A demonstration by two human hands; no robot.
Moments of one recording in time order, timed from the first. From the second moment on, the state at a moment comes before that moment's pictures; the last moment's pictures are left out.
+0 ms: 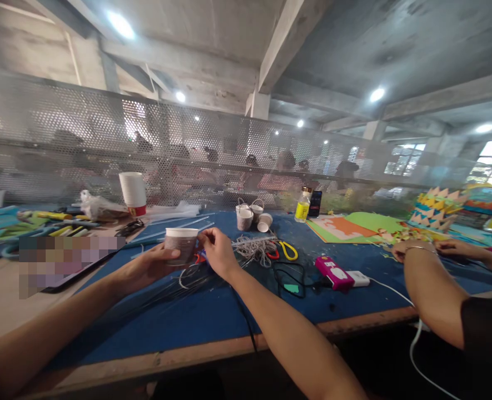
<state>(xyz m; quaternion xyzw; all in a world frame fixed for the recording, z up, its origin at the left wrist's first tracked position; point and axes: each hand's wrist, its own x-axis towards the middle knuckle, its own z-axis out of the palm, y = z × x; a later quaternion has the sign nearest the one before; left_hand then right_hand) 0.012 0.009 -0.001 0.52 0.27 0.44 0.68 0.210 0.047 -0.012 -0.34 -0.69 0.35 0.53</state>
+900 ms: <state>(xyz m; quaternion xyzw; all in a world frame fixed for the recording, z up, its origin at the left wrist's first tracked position) 0.007 0.015 -0.004 0.50 0.26 0.45 0.69 0.206 0.044 -0.013 -0.35 -0.67 0.41 0.51</state>
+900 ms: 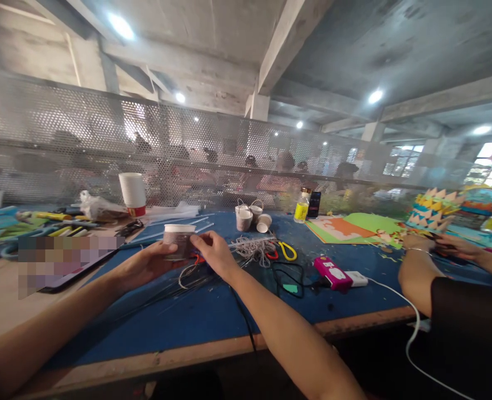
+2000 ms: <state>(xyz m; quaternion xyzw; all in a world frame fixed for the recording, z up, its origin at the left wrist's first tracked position) 0.018 0.018 -0.007 0.52 0.28 0.50 0.63 0.202 0.022 -0.005 -0.30 -0.78 0.24 0.50</state>
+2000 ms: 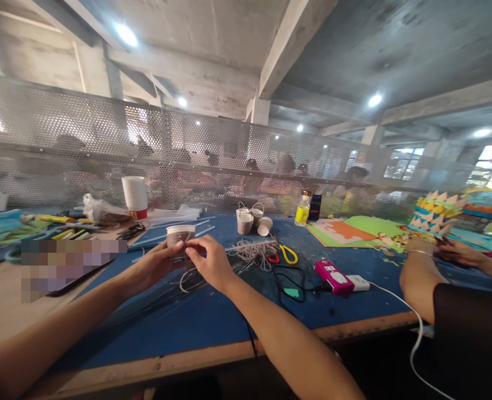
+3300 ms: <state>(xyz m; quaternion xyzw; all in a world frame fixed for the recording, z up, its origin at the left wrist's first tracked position) 0.009 0.018 0.000 0.42 0.28 0.56 0.66 0.225 0.051 -0.018 -0.60 -0.79 0.08 0.14</state>
